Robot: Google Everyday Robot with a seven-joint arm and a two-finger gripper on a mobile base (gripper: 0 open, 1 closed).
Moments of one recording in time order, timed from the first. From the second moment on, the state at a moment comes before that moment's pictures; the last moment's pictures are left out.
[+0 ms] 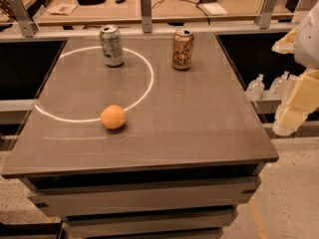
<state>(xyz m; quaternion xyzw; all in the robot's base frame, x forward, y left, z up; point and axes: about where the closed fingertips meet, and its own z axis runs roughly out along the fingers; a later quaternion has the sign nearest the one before) 0.438 -0.216 0.978 -0.60 0.78 -0.04 0.16</state>
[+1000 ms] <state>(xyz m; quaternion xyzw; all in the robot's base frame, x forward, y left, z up) 0.441 -0.225 0.975 -0.58 0.78 0.03 0.23</state>
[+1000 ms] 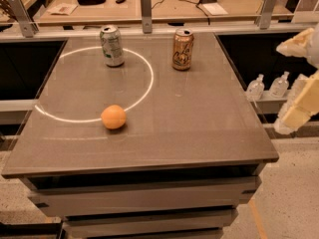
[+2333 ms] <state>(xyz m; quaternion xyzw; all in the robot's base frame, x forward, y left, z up) 0.489 -0.232 0.943 -0.48 0.67 0.28 0.49</state>
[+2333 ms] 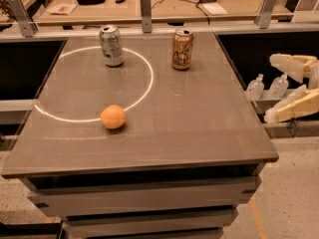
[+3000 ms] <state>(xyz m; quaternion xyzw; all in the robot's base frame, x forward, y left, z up) 0.508 -0.231 0.935 -0.44 0.70 0.26 0.50</state>
